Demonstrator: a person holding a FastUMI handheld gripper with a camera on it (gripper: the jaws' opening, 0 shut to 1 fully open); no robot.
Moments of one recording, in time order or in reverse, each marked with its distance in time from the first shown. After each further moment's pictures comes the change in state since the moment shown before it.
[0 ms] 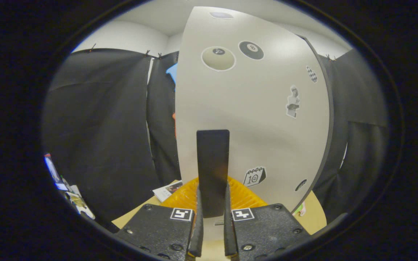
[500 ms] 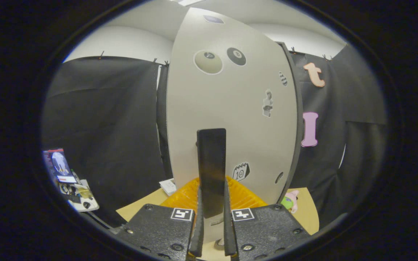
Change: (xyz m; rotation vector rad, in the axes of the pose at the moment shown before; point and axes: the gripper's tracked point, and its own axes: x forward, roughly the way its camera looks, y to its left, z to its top) arm -0.040 -0.029 -0.005 -0.007 -0.020 0.033
